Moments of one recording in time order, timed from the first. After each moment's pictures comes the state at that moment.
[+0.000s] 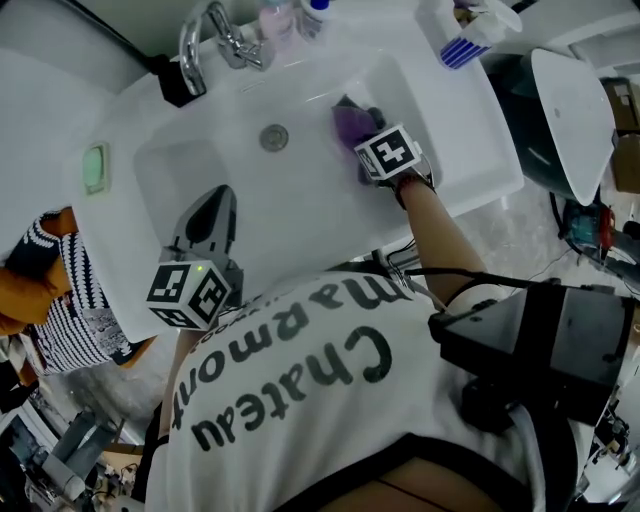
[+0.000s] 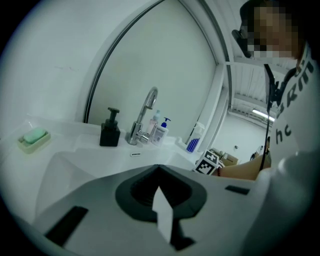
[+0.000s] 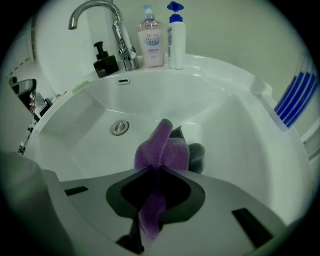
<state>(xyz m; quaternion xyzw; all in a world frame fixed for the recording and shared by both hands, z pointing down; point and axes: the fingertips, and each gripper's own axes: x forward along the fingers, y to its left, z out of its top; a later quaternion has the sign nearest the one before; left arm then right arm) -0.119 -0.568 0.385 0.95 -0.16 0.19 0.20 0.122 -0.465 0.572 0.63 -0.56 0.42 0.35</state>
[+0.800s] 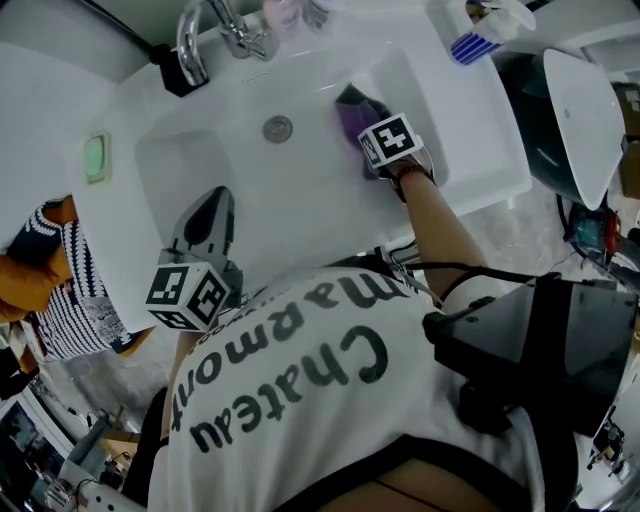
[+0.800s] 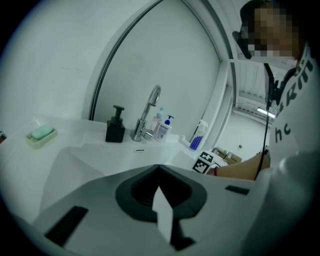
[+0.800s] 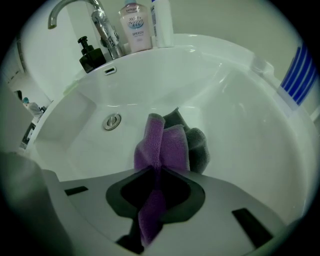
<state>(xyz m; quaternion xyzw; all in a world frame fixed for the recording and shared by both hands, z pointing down) -0.131 -0.565 0.393 0.94 -0.18 0.20 0.21 0.127 -0.462 0.606 0.62 -0.53 0.47 0.33</state>
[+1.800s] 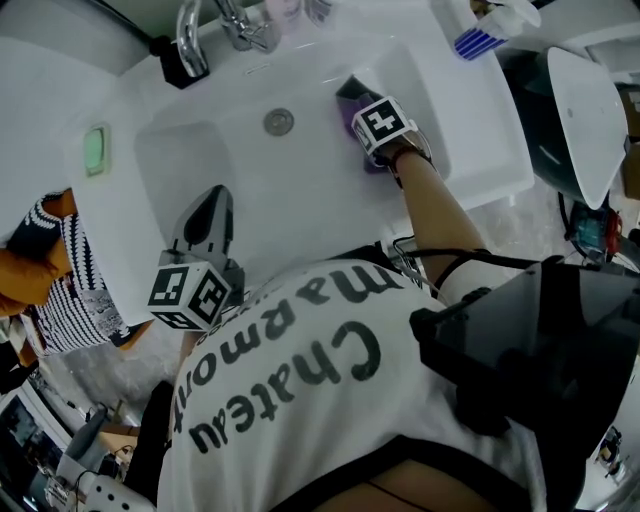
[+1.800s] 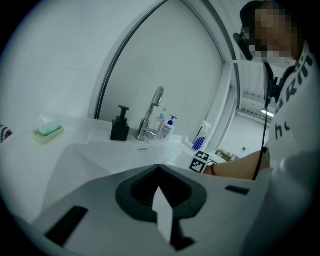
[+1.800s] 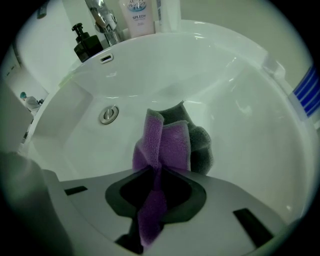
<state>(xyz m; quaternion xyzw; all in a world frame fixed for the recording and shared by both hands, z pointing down) -0.141 -0.562 0.396 0.93 -0.20 0.20 0.22 0.127 -0.467 0.616 0.59 -0.52 0.49 0.38</state>
